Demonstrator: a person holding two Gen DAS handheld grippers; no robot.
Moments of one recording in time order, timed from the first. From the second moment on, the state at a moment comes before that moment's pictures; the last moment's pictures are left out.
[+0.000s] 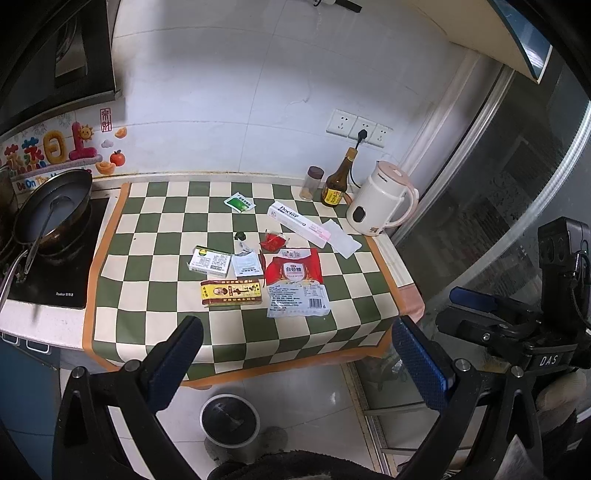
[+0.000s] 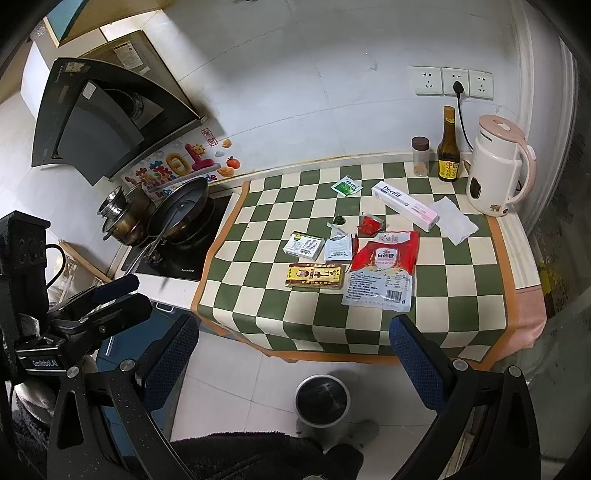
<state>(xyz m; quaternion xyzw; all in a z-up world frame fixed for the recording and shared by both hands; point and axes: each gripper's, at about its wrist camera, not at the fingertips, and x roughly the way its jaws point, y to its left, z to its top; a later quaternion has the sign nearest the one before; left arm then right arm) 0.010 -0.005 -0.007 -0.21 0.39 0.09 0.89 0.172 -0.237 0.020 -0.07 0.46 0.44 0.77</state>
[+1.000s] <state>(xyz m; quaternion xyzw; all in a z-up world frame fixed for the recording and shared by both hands) 0.005 -0.018 -0.001 -0.21 0.39 0.08 0.89 0.165 -0.240 0.022 -0.08 0.46 0.44 0.77</state>
